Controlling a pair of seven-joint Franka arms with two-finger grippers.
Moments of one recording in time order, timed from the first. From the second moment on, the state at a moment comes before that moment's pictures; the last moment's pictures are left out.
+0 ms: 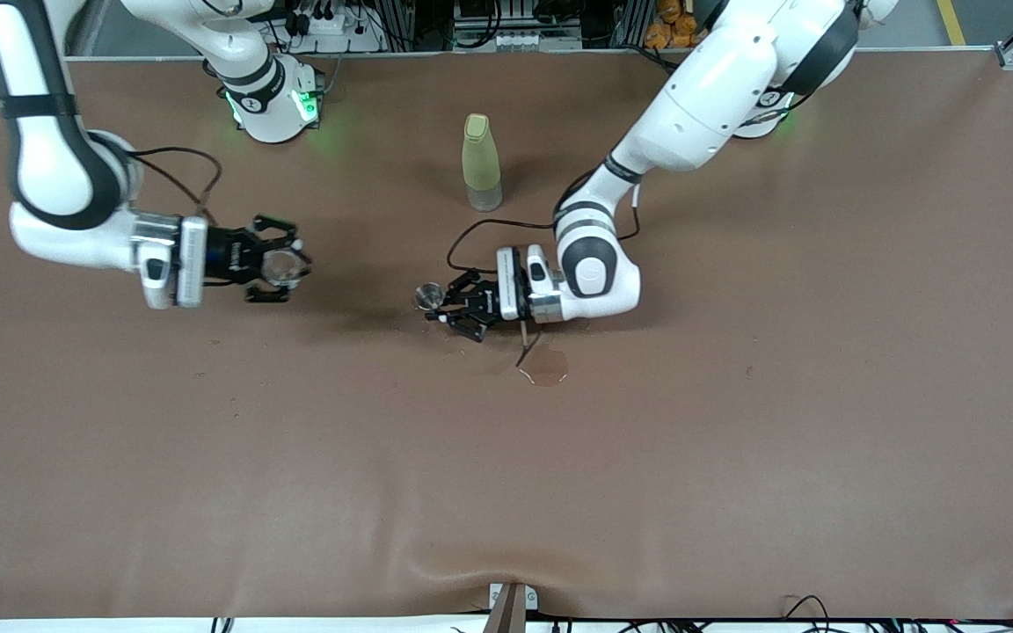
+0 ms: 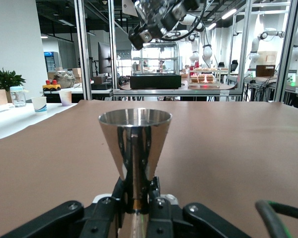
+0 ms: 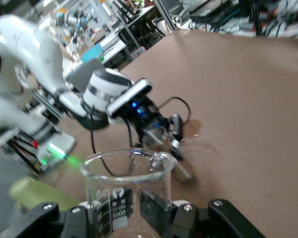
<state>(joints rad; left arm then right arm) -0.54 0.87 -0.21 -1.59 -2.03 2.24 2.64 0.05 0.08 -0.10 -2.26 1.23 1.84 -1.78</state>
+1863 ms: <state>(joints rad) 0.66 0.61 -0.20 -2.02 -0.91 1.54 2.56 -0.33 0.82 -0.09 -1.88 1.07 1.53 -2.73</state>
